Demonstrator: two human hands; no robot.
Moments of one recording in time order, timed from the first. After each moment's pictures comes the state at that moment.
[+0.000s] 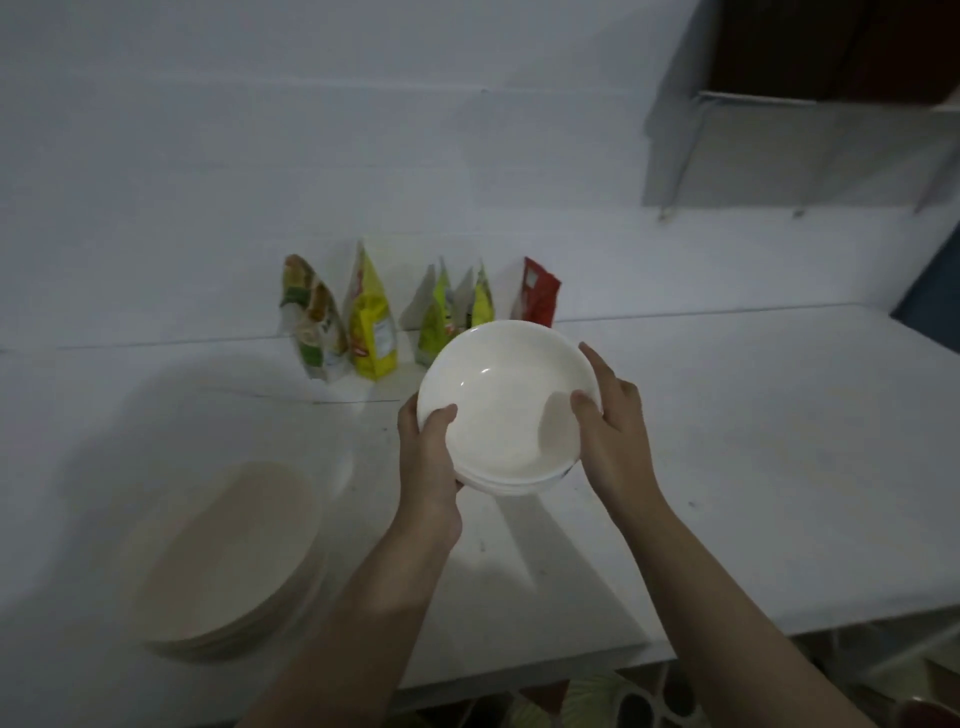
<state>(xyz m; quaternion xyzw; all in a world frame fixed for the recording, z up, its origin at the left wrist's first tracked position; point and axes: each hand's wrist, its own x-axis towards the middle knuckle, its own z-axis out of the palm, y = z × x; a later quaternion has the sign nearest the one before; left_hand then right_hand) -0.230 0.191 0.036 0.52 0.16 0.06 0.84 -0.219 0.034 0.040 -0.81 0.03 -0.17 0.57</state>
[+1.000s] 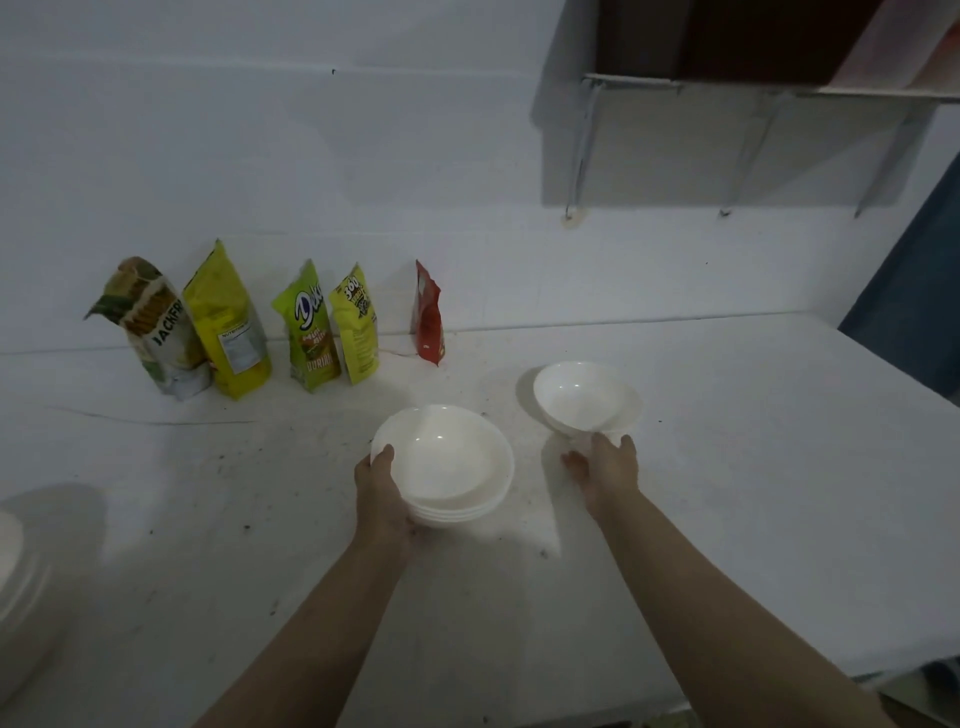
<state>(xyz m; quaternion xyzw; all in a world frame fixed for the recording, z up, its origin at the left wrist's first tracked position) -0.140 0.030 -0.053 0.52 0.31 0.02 0.80 -0.088 -0.201 -0.072 -0.50 0.33 -0.10 0.80</state>
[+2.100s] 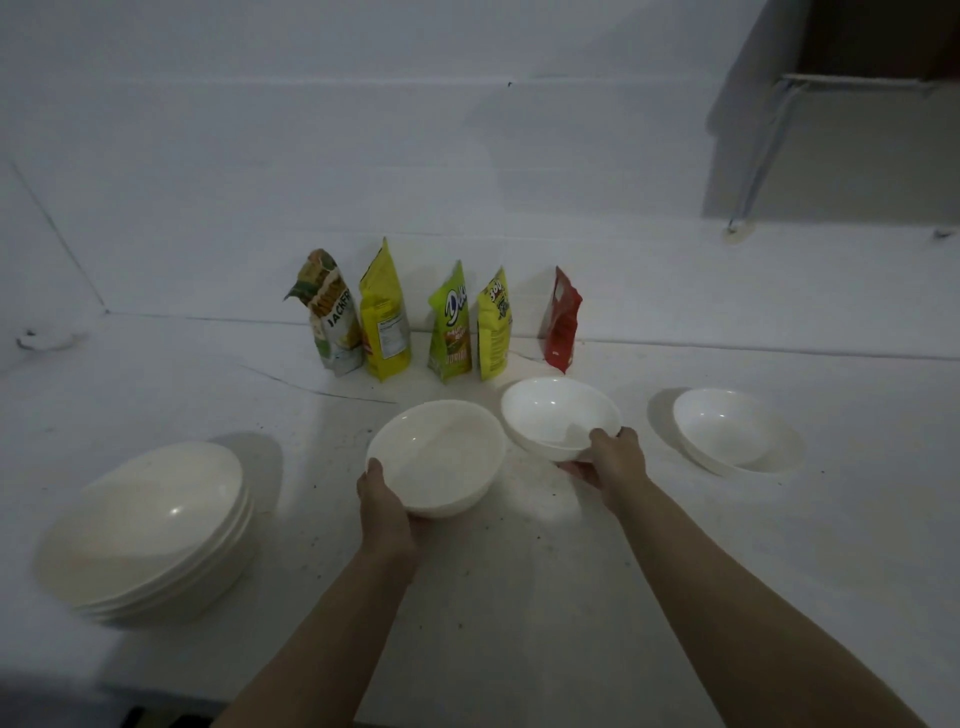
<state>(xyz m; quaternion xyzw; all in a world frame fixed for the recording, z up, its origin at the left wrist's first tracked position) -0.173 0.144 -0.048 0.41 0.40 0.16 0.80 -0.064 -0.068 -0.051 -0.66 0.20 0.06 0.72</state>
